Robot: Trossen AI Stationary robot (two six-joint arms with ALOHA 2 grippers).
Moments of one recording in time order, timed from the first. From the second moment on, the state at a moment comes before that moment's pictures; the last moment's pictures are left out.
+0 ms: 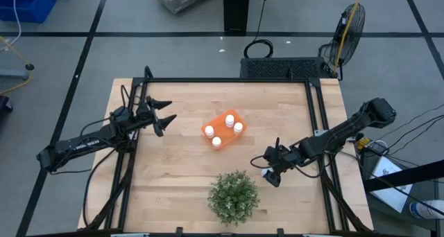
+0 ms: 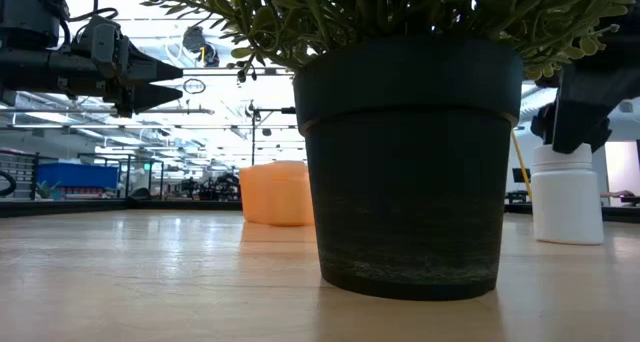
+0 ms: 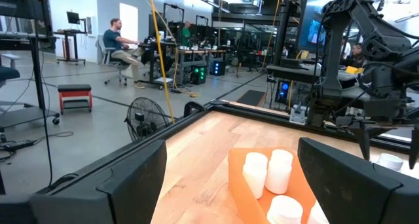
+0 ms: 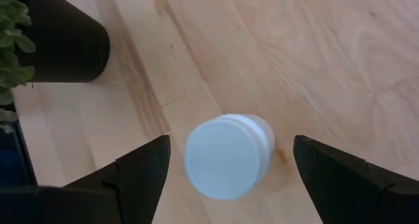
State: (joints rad) left arm 0.48 0.28 0.01 0.34 0.12 -0.11; right arm 0.43 1.33 0.68 -0.39 0.06 0.96
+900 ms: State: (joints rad) left arm 0.48 0.28 0.01 0.34 0.12 -0.11; right arm 0.43 1.33 0.67 -0.37 0.05 0.91
